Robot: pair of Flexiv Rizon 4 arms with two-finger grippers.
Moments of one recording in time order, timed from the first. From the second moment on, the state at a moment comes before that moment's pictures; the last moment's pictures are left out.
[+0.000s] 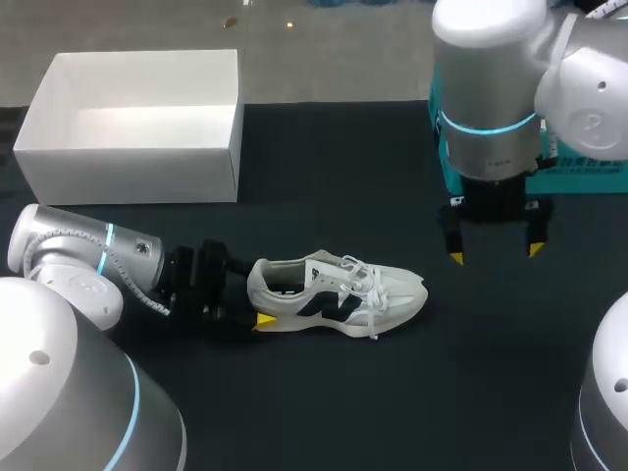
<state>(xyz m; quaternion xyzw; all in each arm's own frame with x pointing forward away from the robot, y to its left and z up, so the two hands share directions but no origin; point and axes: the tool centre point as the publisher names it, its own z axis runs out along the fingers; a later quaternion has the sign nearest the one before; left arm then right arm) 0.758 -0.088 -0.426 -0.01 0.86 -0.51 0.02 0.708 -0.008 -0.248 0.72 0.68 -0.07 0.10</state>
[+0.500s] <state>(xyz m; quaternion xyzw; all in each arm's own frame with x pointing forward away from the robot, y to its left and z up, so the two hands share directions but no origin) 0.758 -0.088 -0.426 -0.01 0.86 -0.51 0.02 0.710 0.011 -0.246 0.71 0.69 -0.07 0.09</state>
